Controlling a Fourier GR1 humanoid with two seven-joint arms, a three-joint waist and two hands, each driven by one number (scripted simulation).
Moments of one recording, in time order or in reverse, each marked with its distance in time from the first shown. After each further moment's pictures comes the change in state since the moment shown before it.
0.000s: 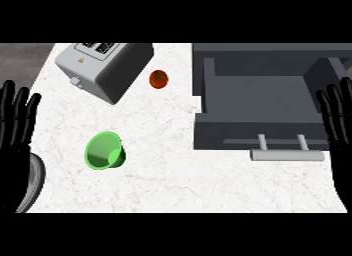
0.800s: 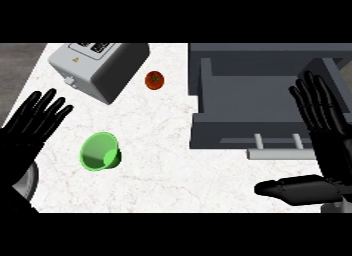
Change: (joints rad) left arm -0.060 0.232 0.098 0.336 0.614 -0.525 0.051; right arm -0.077 -0.043 0.002 0.127 -0.050 0.091 0.053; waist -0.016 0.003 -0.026
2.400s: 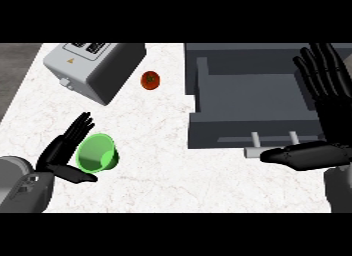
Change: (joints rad) left arm -0.371 0.019 0.012 1.317 -0.683 0.041 -0.817; right arm -0.203 -0.024 -0.096 0.114 -0.037 0.047 0.042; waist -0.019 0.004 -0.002
